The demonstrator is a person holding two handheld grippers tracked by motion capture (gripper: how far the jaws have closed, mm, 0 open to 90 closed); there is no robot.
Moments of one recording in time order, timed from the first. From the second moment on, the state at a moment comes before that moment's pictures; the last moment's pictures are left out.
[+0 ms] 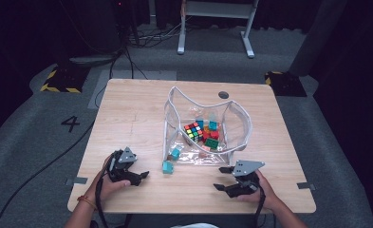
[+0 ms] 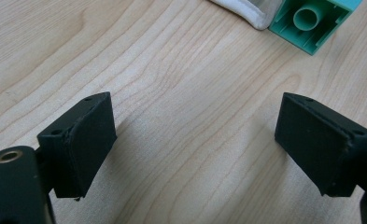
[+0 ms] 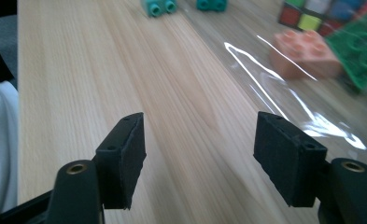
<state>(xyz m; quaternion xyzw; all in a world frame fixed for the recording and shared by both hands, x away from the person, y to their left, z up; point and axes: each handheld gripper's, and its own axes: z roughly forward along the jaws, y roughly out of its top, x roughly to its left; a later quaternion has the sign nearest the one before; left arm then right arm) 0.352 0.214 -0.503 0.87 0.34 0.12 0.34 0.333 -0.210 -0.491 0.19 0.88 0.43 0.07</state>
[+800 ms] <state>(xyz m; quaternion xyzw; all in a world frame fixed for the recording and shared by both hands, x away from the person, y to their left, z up) 0.352 0.214 -0.503 0.87 0.34 0.12 0.34 0.347 -0.076 -0.502 0.13 0.88 0.44 0.09</state>
